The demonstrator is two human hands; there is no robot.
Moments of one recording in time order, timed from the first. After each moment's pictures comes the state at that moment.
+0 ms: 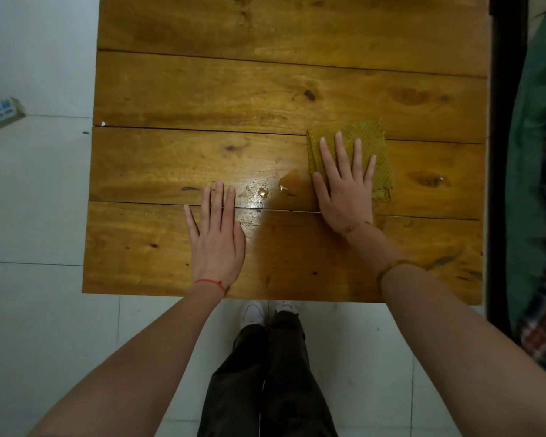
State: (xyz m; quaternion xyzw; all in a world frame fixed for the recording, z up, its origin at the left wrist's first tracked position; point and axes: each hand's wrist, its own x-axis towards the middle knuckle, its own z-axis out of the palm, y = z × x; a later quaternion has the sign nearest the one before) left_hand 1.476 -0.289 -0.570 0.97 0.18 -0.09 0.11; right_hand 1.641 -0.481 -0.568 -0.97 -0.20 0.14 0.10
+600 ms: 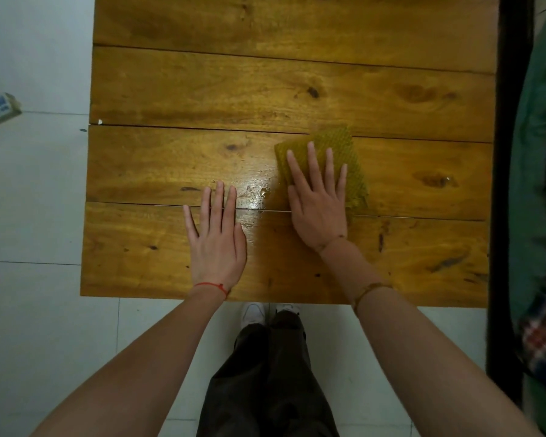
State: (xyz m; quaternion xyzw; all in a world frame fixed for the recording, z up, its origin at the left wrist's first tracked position) left_hand 1.477 -0.291 -0.566 0.97 0.19 -0.09 0.11; right_hand 1.605 -0.440 -0.563 -0.96 -0.22 0.16 0.09
